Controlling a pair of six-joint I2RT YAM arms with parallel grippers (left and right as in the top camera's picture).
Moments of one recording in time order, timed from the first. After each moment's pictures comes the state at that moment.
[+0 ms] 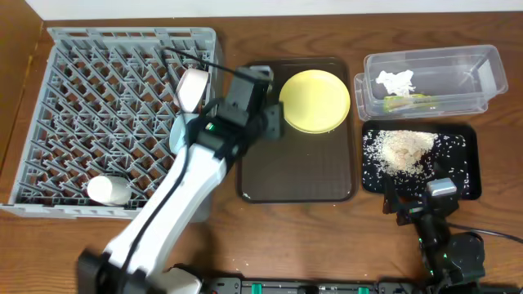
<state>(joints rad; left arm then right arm) -0.44 1.50 1.23 -0.60 0.04 -0.41 0.22 0.01 0.01 -0.07 0.00 0.01</state>
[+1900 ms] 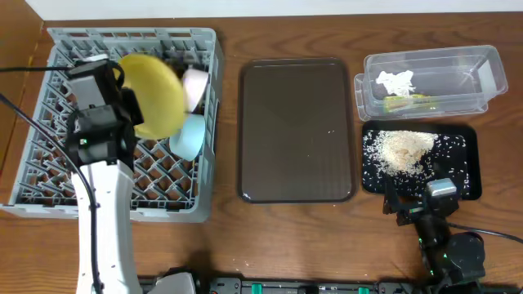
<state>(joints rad) 0.25 1.31 1.24 -0.64 -0.33 0.04 0.22 0.01 0.01 -0.07 0.00 0.01</state>
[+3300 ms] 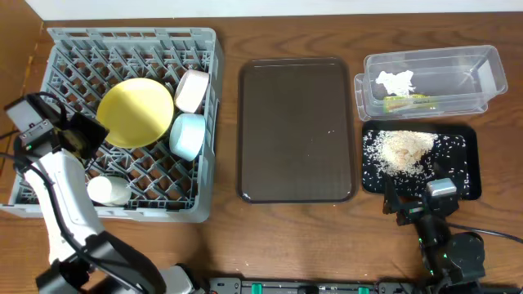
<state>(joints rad) 0.65 1.52 1.22 -0.69 0.18 -0.40 0.22 0.01 0.01 -0.07 0.00 0.01</state>
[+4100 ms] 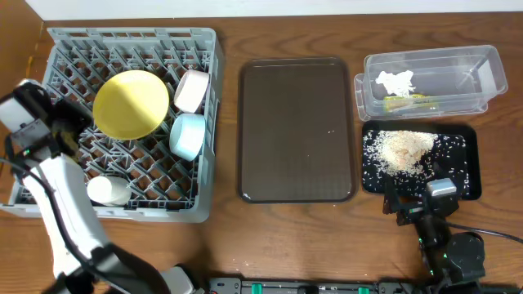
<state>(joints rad) 0.66 1.46 1.22 -0.47 0.13 -0.22 0.22 0.01 0.01 -0.07 0.00 0.01</state>
